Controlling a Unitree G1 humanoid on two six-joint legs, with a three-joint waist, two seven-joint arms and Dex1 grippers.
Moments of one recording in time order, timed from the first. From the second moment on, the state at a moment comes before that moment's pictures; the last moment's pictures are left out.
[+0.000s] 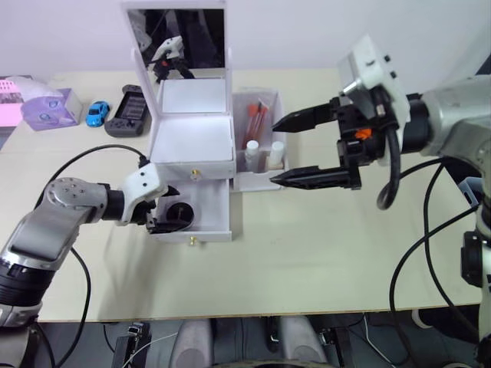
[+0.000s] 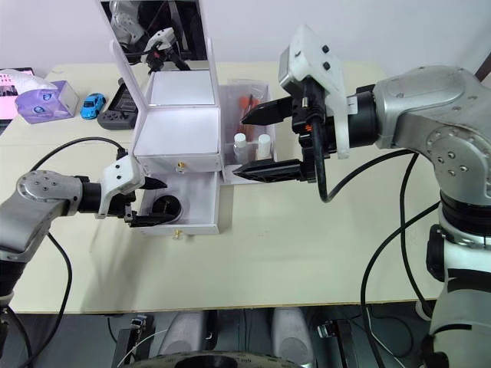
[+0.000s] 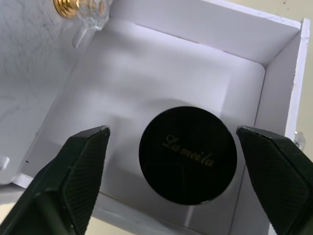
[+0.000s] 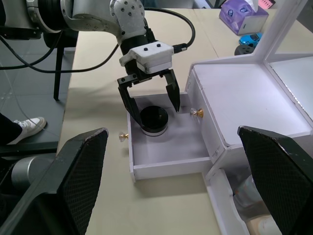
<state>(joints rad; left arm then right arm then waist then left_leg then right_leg) -0.37 0.97 -0.09 -0.18 -0.32 0.54 -1.13 -1.03 -0.88 0.03 -0.43 0.85 1.14 0.99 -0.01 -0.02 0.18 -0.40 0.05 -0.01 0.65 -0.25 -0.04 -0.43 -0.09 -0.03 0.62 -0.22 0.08</state>
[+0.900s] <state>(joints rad) -0.11 1.08 0.63 0.43 -0.45 0.28 -1.16 -0.48 -0.96 -0.18 0.12 0.45 0.45 1.04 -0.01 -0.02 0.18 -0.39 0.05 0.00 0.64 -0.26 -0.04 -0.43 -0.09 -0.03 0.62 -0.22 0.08</state>
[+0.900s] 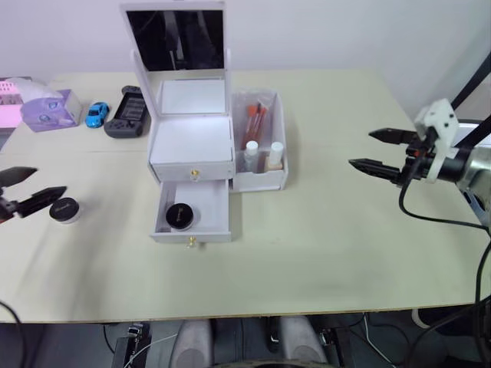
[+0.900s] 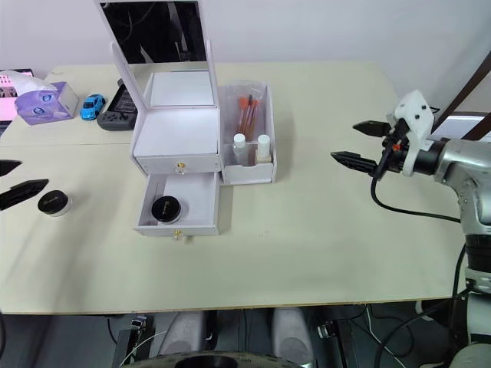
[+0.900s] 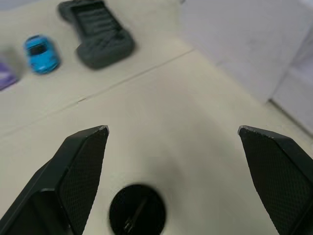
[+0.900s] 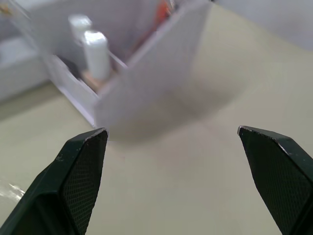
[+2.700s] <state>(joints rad) 0.01 0.62 0.59 0.14 -0.38 0.45 -0.43 -1.14 -0.81 0.07 -0.18 0.75 1.15 1.12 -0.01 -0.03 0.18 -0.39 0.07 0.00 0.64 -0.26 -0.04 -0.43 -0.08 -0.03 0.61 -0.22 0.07</state>
